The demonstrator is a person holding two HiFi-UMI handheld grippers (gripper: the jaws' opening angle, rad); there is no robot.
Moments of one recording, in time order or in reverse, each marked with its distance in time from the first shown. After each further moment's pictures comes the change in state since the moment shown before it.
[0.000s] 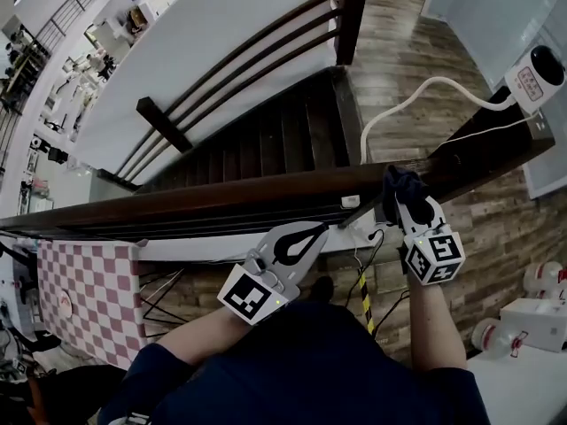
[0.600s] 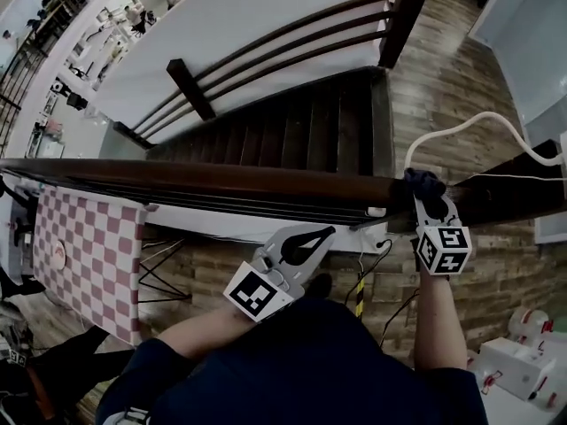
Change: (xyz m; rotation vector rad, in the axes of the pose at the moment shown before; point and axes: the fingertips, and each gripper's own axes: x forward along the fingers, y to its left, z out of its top) left arm -0.035 0.034 -0.019 -0.065 0.008 0.157; right arm 0.070 -0.001 -0.015 -0.111 0.183 0.014
